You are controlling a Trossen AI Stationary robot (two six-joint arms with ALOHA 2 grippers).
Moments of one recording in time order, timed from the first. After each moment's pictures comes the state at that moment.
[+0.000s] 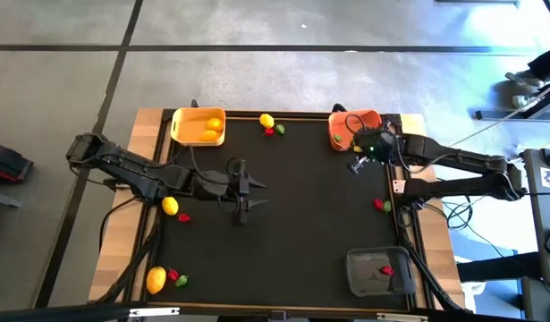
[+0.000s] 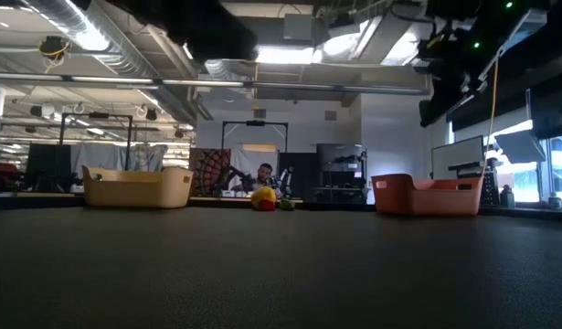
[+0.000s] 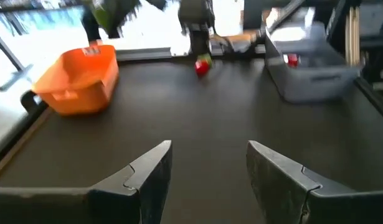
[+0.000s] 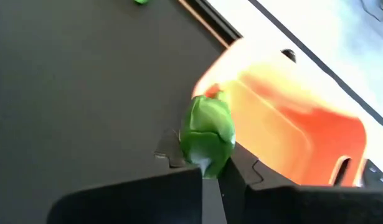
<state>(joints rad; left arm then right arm) -0.19 1.30 0.77 0.11 -0.30 -0.03 -0.32 0.96 0.84 -0.81 0.43 0.22</state>
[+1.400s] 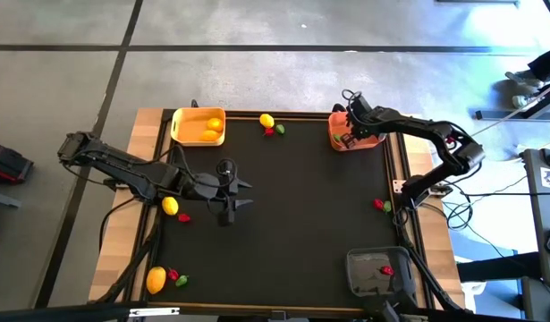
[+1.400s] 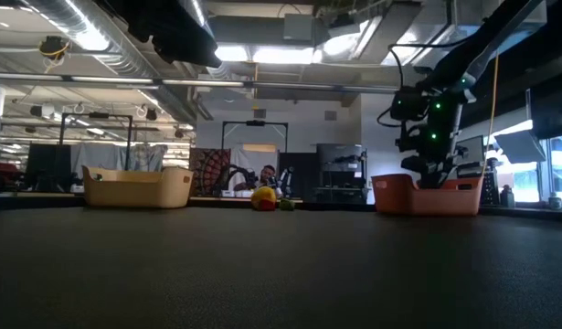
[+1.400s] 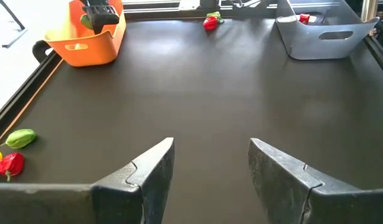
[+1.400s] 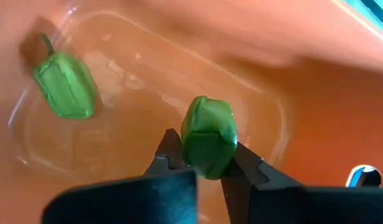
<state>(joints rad) -0.23 1.16 0.77 -0.18 -0.35 -0.13 -0.90 1.51 0.84 -0.51 0.26 -0.03</state>
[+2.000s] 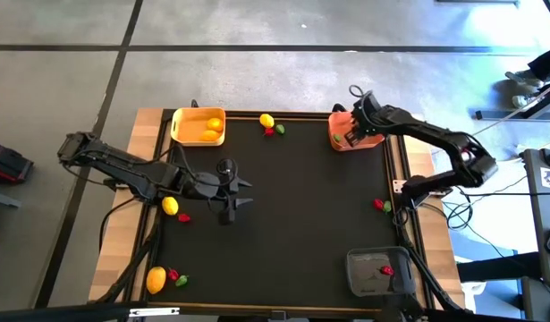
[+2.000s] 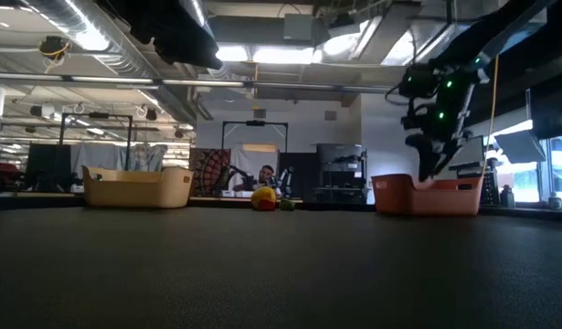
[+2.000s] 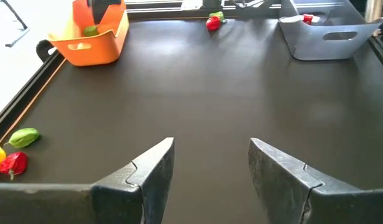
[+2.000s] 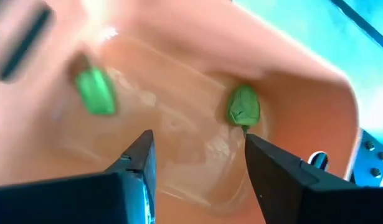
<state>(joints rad) -0.22 1.16 0.77 -0.18 -0.35 -0.13 -0.90 1.35 0.84 -0.57 0.23 -0.04</state>
